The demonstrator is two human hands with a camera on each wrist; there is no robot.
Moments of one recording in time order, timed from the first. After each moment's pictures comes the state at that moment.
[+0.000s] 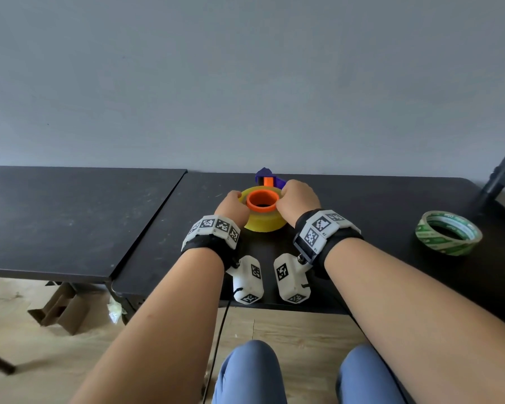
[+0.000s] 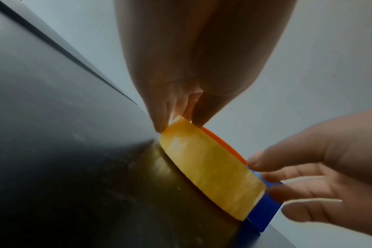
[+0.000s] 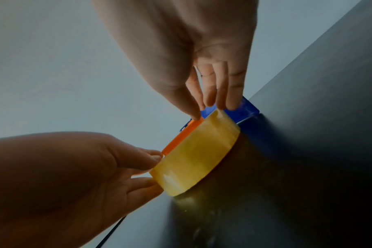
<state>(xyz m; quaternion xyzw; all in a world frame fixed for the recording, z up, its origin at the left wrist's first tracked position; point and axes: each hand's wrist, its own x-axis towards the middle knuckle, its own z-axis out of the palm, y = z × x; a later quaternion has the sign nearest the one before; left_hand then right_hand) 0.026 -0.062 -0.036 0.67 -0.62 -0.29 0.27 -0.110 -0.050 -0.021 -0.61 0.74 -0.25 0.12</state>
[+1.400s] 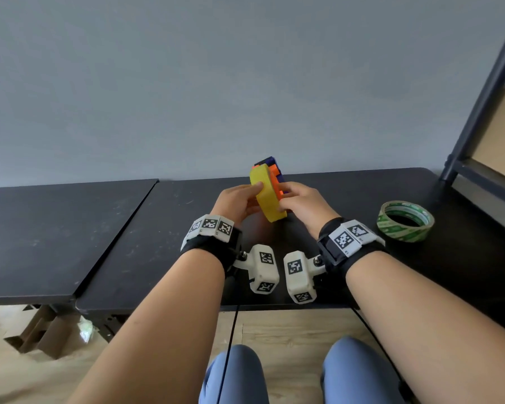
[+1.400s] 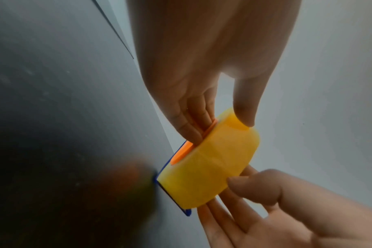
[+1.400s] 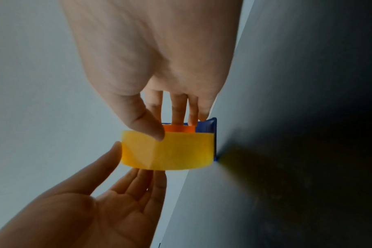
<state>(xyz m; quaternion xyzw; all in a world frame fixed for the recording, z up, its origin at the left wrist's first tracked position) -0.044 -0.046 -0.018 0.44 -0.50 -0.60 0.45 -0.193 -0.006 -0.024 -0.52 0.58 -0.48 0.40</state>
